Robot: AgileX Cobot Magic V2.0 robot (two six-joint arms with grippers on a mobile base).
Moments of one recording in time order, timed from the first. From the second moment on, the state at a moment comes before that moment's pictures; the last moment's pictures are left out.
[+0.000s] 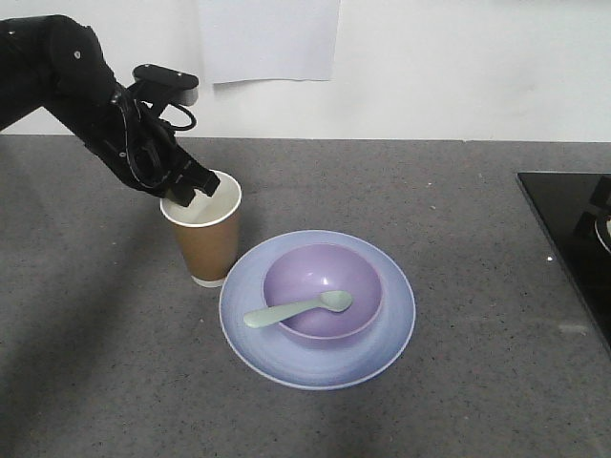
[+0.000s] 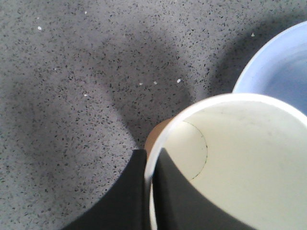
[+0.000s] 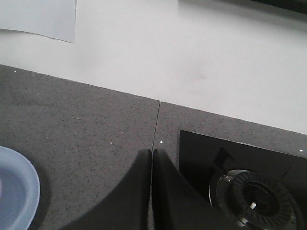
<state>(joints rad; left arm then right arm) -0.28 1.89 -1.76 -0.18 1.12 0.23 0.31 0.81 -1.00 -0.46 0.68 0.28</state>
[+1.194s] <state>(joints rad) -0.28 1.88 -1.91 -0.17 1.17 0.21 0.31 0.81 -1.00 -0.46 0.68 0.28</state>
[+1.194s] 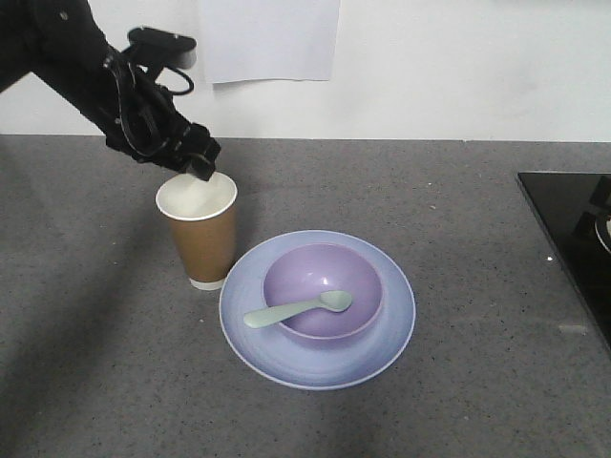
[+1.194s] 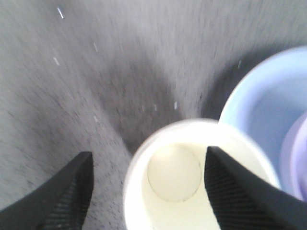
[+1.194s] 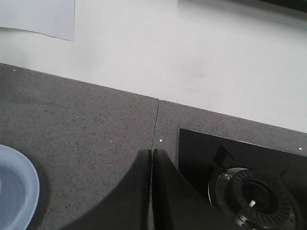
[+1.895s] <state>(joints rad) -0.28 1.67 -2.00 -0.06 1.09 0.20 0.31 0.81 -1.00 -0.47 0.58 0.28</state>
